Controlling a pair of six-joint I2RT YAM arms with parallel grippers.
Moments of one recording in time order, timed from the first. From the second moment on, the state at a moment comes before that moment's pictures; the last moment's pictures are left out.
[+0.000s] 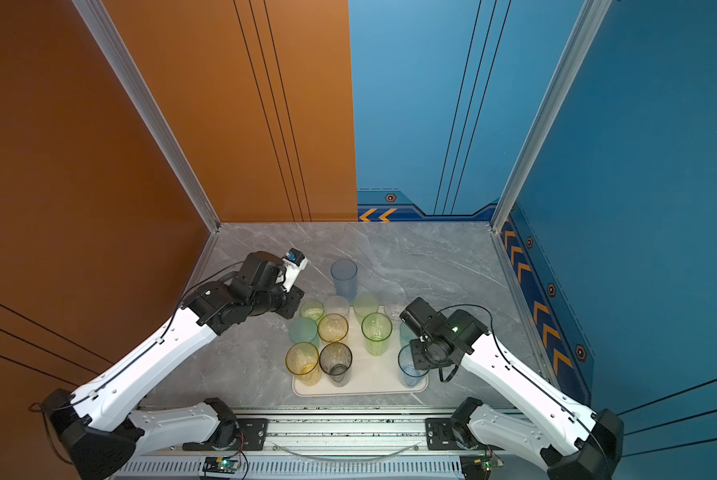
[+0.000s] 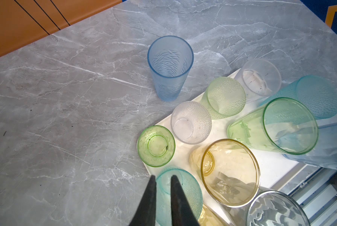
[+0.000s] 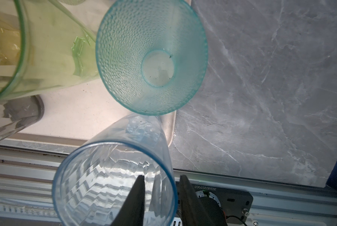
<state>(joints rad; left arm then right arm) -0.63 1.20 1.23 -0.85 -0.07 -0.10 0.72 1.03 0.97 -1.32 0.12 0.55</state>
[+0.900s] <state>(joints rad) -0.49 1.36 1.32 -0.78 -0.03 -0.11 0.52 0.97 1.31 -1.33 0.26 0.46</state>
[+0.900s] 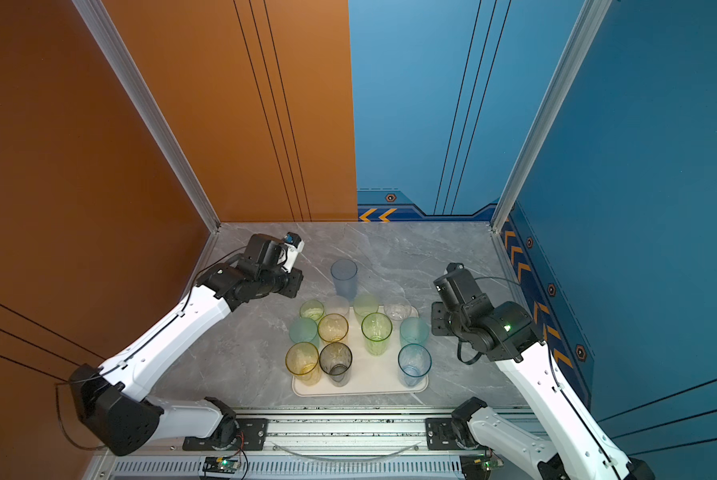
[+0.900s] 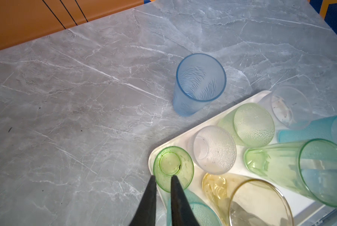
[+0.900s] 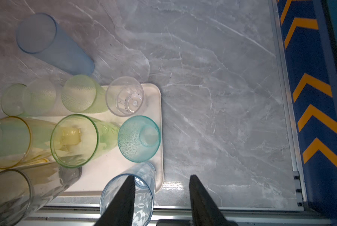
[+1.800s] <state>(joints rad) -0.46 1.97 1.85 -0.87 0.19 -0.10 0.38 1.16 1.39 -1.11 0.09 0.28</state>
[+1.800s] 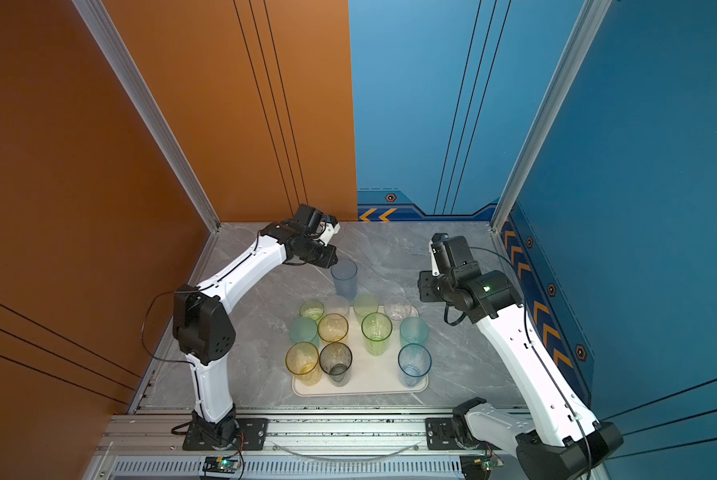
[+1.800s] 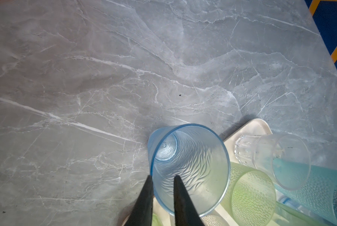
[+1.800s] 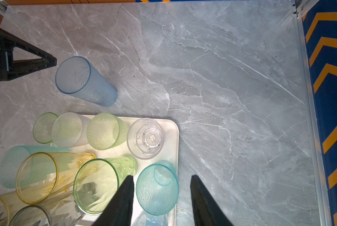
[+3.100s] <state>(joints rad) -0.55 2.09 2.01 -1.03 0.05 -0.01 0.35 1.16 1.37 -1.06 0.03 0.26</state>
